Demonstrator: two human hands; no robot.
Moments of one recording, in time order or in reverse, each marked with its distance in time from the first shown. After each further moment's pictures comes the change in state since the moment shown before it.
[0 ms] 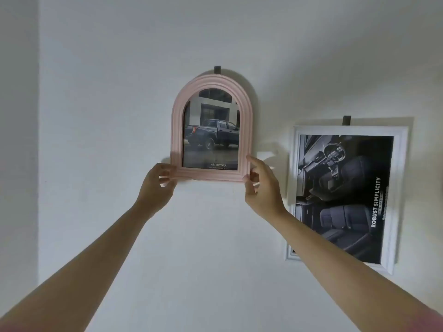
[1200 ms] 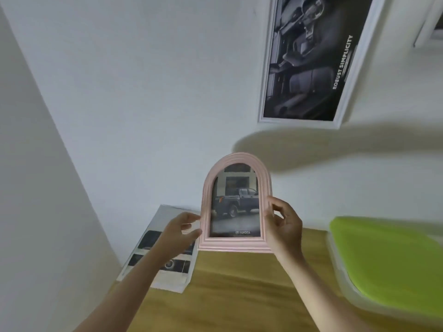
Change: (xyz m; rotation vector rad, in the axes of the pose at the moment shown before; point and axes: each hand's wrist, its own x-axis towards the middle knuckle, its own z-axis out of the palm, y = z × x) left_hand -0.384 0.012 0.015 0.049 -0.637 -0.610; right_hand -0.344 -0.126 -0.136 0.297 0.121 0.860
